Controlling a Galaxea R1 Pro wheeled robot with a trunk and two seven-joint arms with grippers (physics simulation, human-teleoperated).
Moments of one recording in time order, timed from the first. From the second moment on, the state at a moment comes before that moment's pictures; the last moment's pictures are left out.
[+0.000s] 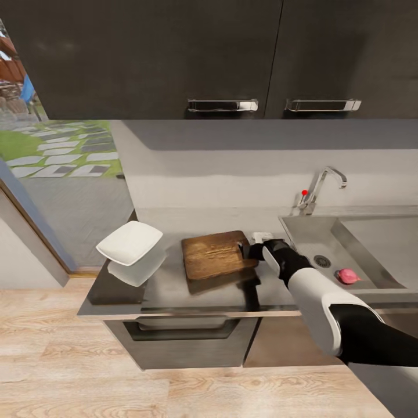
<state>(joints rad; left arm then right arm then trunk) 0.01 0.04 0.03 -0.31 0.02 -0.43 0.00 -1.18 0.08 -0.05 -0.30 0.06 0.48 0.14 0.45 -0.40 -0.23</state>
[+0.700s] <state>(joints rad) 0.01 0.04 0.03 -0.29 0.02 -0.43 0.00 -1.18 0.07 -0.19 -0.31 0.06 0.47 -0.02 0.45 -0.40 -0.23</state>
